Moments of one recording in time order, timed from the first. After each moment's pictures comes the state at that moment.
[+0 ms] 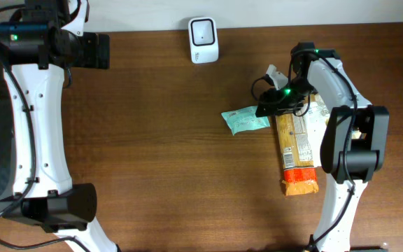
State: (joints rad) left arm 0.01 1.93 2.36 -1.38 -0.11 0.12; right arm 0.00 2.26 1.81 -1.18 -0.47 -0.31
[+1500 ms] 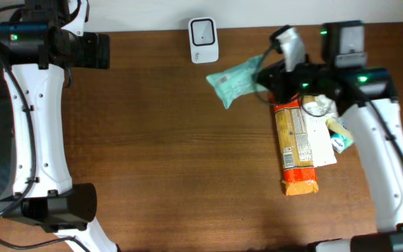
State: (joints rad) left arm 0.01 1.93 2.36 -1.38 -0.11 0.12; right arm 0.13 1.57 1.61 -0.89 -0.60 -0.24
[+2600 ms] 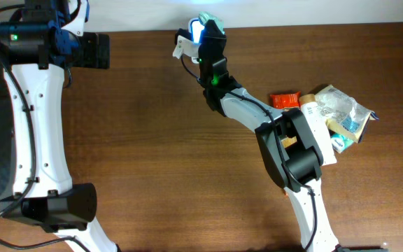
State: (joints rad) left arm 0.01 1.93 2.36 -1.38 -0.11 0.12; right arm 0.49 2.37 1.72 0.60 0.53 -1.38
